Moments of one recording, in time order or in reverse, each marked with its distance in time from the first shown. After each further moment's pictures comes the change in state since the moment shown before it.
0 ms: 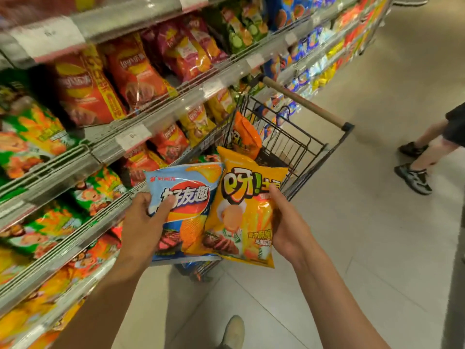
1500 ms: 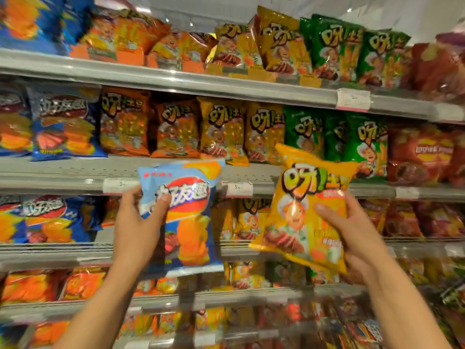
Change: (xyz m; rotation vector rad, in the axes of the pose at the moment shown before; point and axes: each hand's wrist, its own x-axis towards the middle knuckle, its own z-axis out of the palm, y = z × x) left_hand -0.244 0.052 -0.593 0.045 0.997 0.469; right_hand -0.172 0.161 0.484 -0.562 -0.639 -0.503
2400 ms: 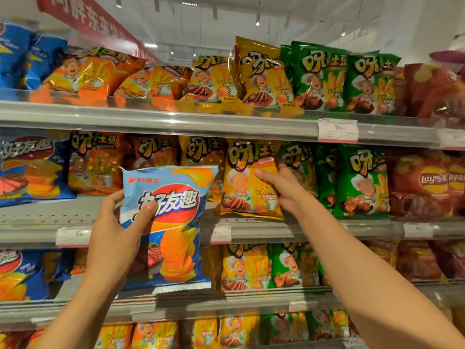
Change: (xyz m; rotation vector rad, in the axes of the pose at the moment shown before) left_hand 0.056 0.045 0.069 -0.195 0.026 -0.007; right_hand 0.241 -0.025 0.064 0.063 -0.241 0.071
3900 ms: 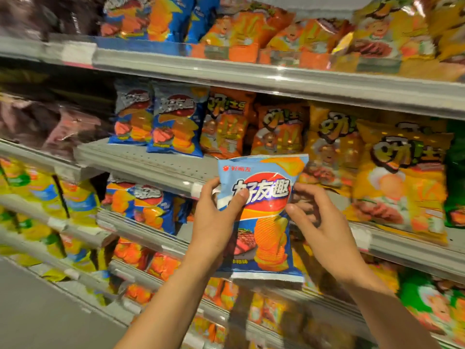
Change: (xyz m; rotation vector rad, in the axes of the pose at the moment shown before) left_hand 0.008 -0.037 -0.062 -0.134 0.122 -0.202; right_hand -0.106 0.082 0.181 -0.459 -0.323 -0.436
